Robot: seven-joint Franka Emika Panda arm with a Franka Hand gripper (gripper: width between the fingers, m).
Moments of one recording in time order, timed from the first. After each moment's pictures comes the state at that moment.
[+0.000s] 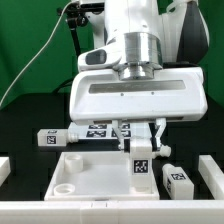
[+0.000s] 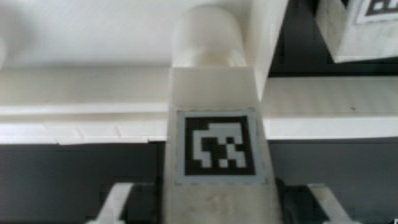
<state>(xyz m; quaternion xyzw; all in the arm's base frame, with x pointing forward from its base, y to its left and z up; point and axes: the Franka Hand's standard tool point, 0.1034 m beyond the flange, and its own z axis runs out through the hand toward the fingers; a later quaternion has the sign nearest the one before) 0.639 0.052 0.084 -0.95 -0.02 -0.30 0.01</state>
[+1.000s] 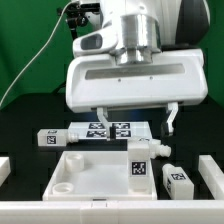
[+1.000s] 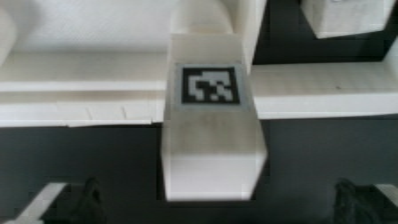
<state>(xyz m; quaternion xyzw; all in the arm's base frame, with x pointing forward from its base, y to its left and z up) 0.645 0.050 0.117 -0.96 -0.02 -0.27 0.02</state>
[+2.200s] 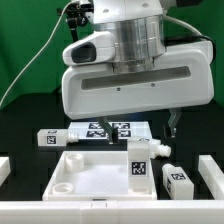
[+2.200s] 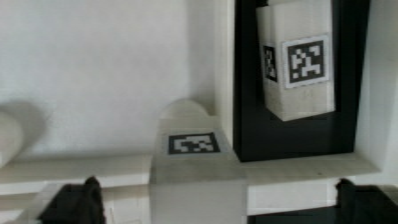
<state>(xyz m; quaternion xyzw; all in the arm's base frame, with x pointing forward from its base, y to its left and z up) 0.641 0.052 0.104 -1.00 0.01 0.00 0.06</state>
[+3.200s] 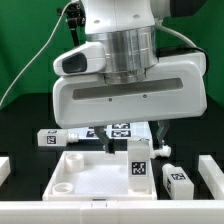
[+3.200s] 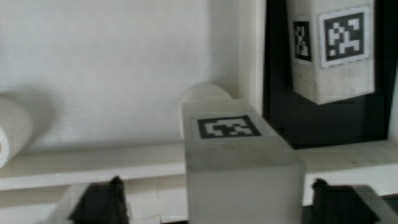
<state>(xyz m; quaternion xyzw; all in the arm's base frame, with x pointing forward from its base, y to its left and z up) 0.651 0.043 0.091 -1.00 0.01 0.00 0.05</state>
